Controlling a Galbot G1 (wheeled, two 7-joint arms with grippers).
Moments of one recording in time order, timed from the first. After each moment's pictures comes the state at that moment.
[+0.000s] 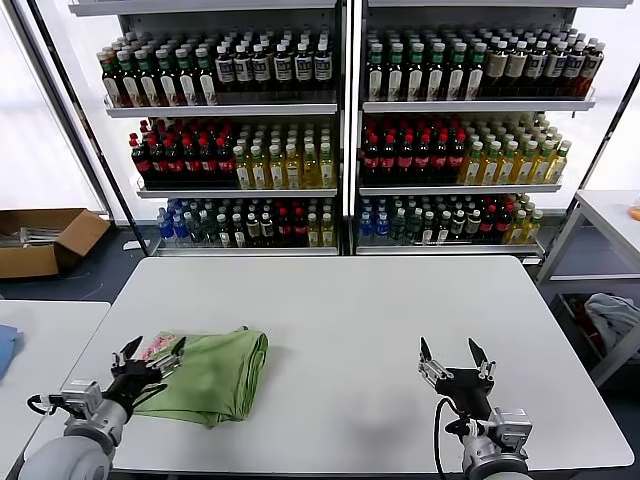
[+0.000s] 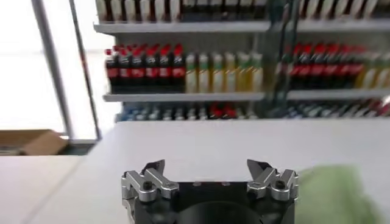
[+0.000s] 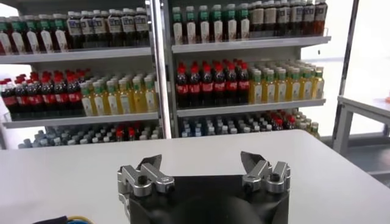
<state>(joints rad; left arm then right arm) 1.47 -1.08 -0.74 -1.99 -0.50 0.42 0.00 -1.55 1.34 0.47 2.31 0.26 -0.43 0.24</state>
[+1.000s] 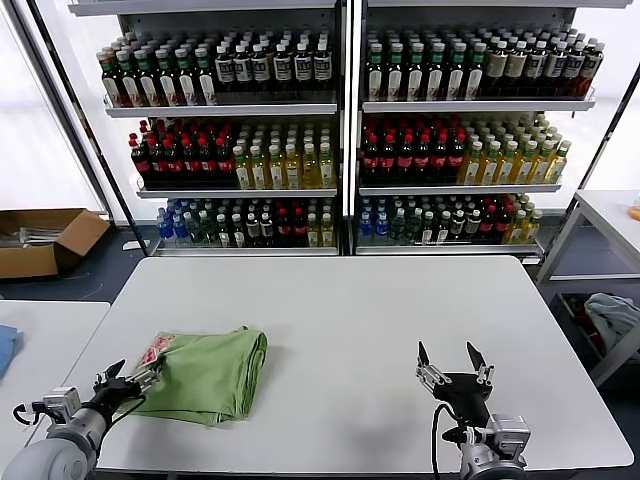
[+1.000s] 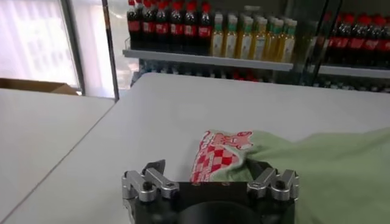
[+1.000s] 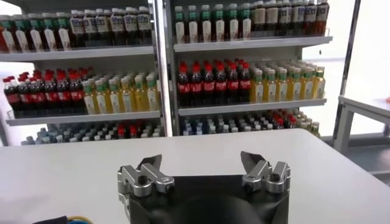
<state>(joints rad) 1.43 -1.06 -0.79 -1.80 -0.63 0.45 0.08 -1.58 1.35 0.46 2.32 0.24 -0.43 0.24</state>
